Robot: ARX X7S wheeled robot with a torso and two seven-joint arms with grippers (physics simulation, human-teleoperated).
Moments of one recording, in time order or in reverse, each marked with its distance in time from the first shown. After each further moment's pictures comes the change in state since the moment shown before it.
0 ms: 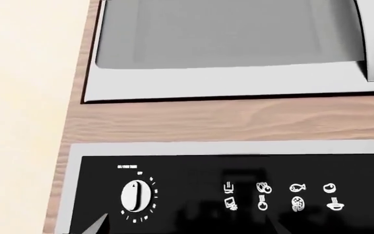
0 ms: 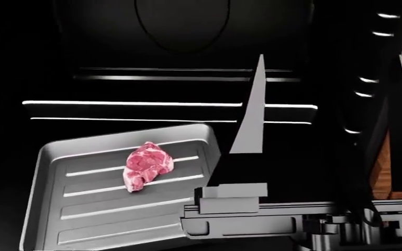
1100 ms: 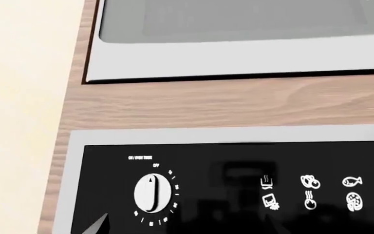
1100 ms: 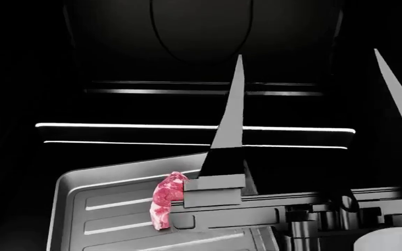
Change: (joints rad) left arm 0.014 0.026 -0.003 0.001 0.011 -0.017 0.005; right arm 0.079 -0.002 -0.047 0.013 0.051 0.054 -0.002
